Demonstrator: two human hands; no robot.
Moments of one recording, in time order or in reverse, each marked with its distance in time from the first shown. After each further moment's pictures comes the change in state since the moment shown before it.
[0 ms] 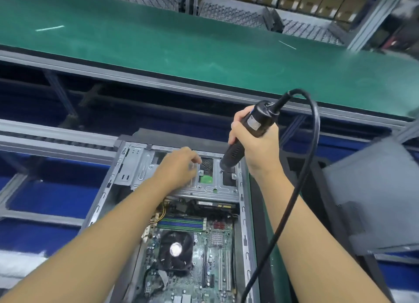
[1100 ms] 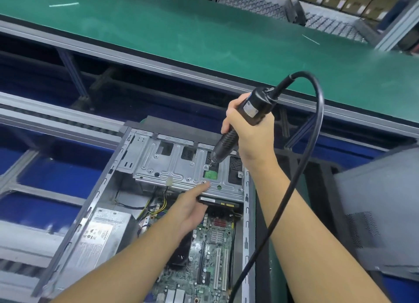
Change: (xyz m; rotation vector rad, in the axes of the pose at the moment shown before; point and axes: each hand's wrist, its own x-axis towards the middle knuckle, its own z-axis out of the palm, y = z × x) left_hand -0.054 0.024 0.089 -2.054 -0.100 -0.773; right_hand 0.018 0.018 0.026 0.044 -0.086 0.014
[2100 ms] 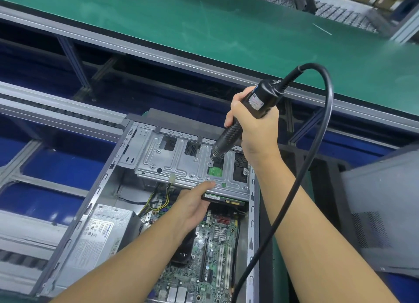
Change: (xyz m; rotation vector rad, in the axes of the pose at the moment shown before) left_hand 0.007 -0.001 -0.010 0.069 0.104 0.062; right_hand 0.008 0.012 0.005 0.013 0.029 0.042
